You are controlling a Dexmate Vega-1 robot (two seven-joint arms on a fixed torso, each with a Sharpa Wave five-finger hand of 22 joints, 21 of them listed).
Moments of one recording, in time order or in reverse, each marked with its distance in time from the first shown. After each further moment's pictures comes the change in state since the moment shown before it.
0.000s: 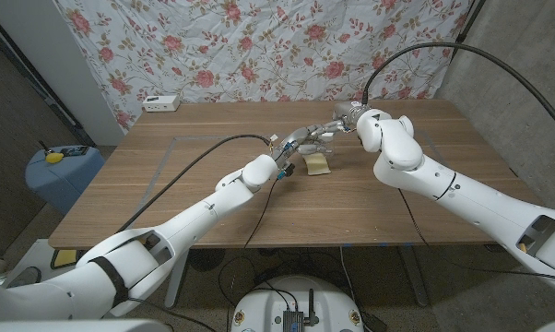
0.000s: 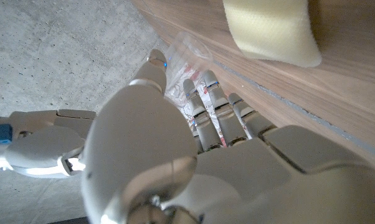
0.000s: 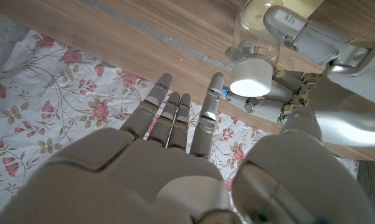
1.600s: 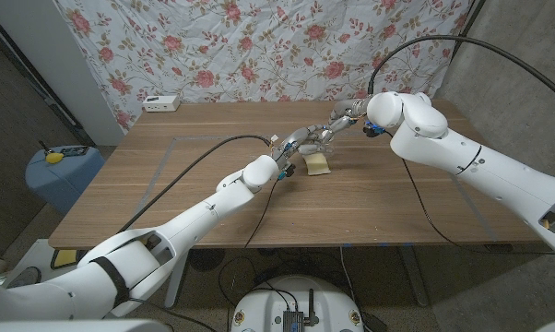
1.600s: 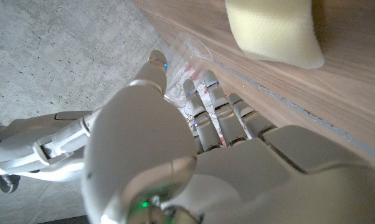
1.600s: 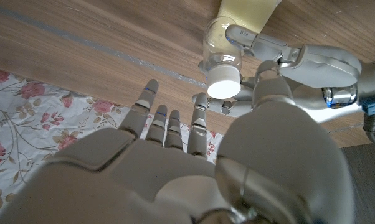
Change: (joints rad) left arm 0.001 -0.006 0.001 0.005 -0.001 -0.005 0.005; left_hand -0.008 0.011 0.008 0.000 0.000 -0.002 -0.002 0.000 0.000 0.000 0.000 0.000 0.000 0.000 0.000 0.000 0.000 0.000 0.000 0.000 -0.002; right arm 0.112 -0.090 0.025 -0.029 0.330 0.054 0.105; right_hand 0.389 0.045 0.161 -0.139 -0.072 -0.295 0.025 -0.126 0.015 -0.280 0.091 -0.007 0.014 -0.214 0.146 -0.022 -0.009 -0.141 0.151 -0.011 -0.007
